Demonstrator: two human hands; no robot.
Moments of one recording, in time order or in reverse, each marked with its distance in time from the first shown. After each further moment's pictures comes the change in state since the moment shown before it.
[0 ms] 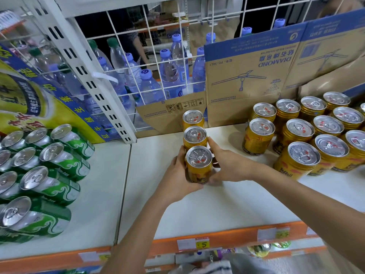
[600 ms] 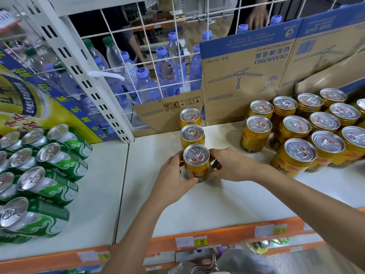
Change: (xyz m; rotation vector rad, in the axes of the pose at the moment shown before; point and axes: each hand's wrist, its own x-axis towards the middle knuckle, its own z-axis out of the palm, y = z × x) left_hand -0.015 0.010 -0.006 0.105 0.067 -0.030; right_hand -0.009 -0.002 -0.003 -0.260 0.015 0.007
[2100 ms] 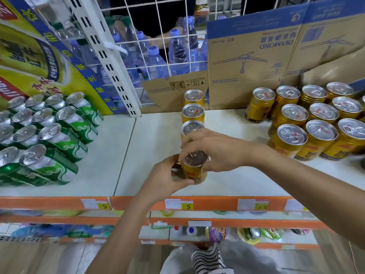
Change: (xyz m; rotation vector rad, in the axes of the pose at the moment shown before) left_hand -0.068 -0.011 0.022 -0.216 0.025 0.059; right_hand -0.045 -0.033 -0.011 -0.204 -0.019 -0.654
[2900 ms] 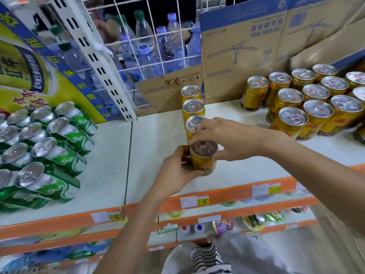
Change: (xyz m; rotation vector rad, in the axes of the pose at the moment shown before) left_hand 0.013 -0.008 -0.009 -0.023 -0.089 0.015; right_hand -0.001 -0.017 -0.001 -0.176 -0.022 0.297
